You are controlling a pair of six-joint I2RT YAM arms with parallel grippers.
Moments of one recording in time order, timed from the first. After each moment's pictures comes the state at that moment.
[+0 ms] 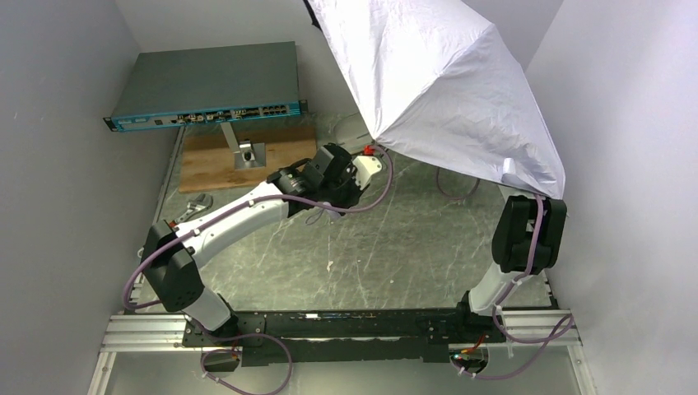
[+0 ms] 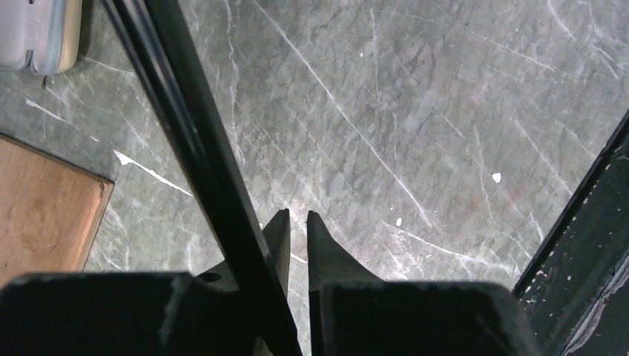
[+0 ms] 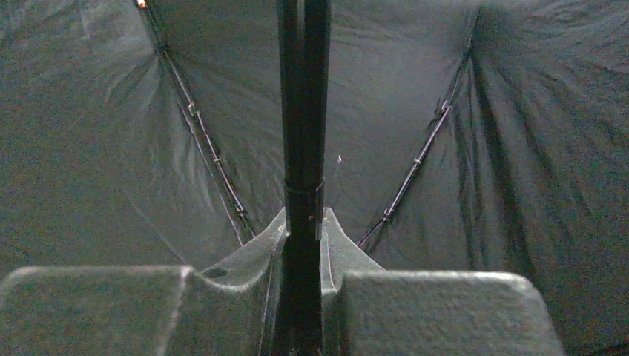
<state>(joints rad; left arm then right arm) -0.85 1.56 1.37 -0.57 0.11 0.16 -0.10 1.72 1.37 0.93 -1.08 -1.69</state>
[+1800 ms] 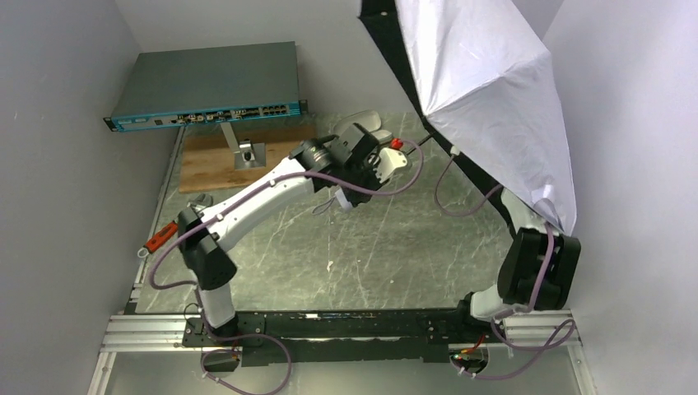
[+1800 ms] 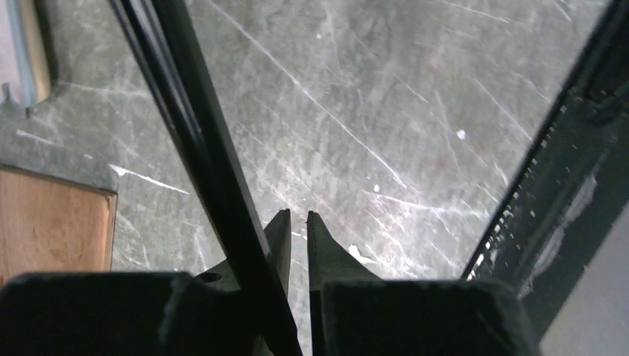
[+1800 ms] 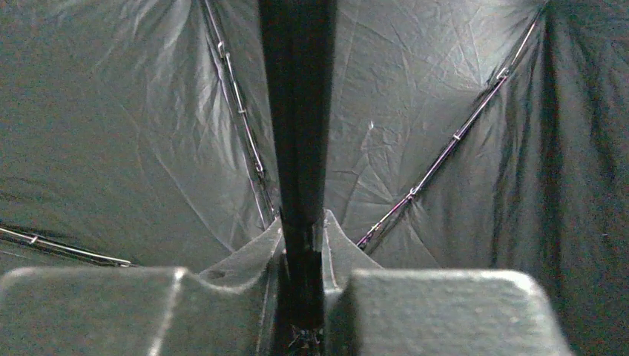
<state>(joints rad) -0.90 1.76 1.80 -0.93 0.12 0.25 -0.22 1.50 1.09 0.91 -0.83 -1.63</state>
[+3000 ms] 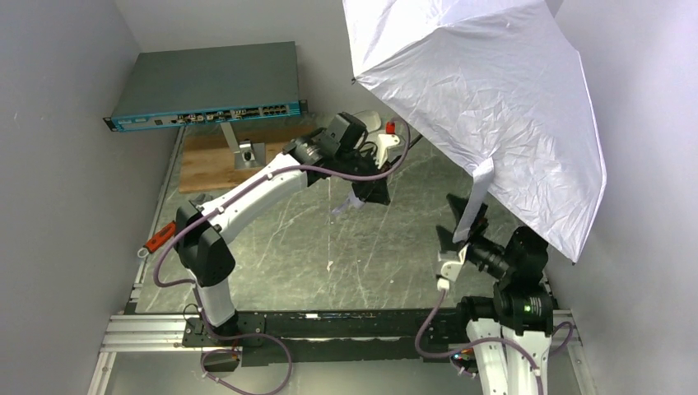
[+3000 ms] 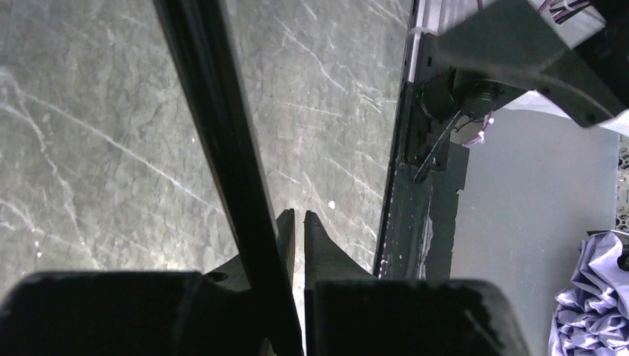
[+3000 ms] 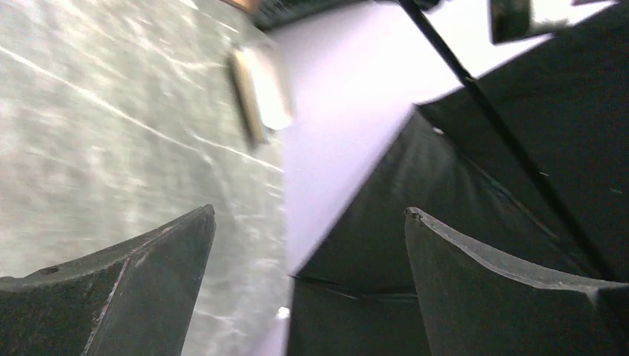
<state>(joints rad) -0.79 1.79 1.80 -0.74 0.64 0.10 -0.07 0.35 0.69 -0.55 -0.83 -1.51</state>
